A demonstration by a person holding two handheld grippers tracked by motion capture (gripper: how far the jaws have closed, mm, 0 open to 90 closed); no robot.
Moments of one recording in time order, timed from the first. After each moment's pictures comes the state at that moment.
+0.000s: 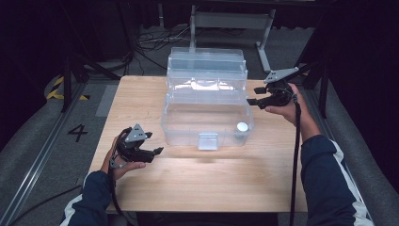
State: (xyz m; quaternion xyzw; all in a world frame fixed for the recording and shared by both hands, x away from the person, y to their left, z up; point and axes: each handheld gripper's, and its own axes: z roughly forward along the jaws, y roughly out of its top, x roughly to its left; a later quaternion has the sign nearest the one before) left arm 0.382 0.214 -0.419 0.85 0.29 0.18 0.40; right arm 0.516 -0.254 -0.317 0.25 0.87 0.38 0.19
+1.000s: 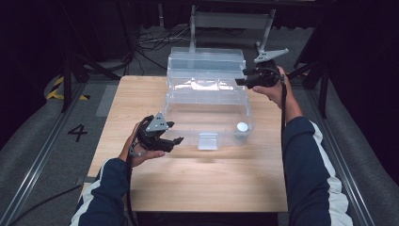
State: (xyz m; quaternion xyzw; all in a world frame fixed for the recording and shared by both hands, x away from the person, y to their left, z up) left arm 0.405 0.157 -0.393 0.86 0.23 0.17 0.42; right arm 0.574 -0.225 -0.304 0.25 0.84 0.44 0.19
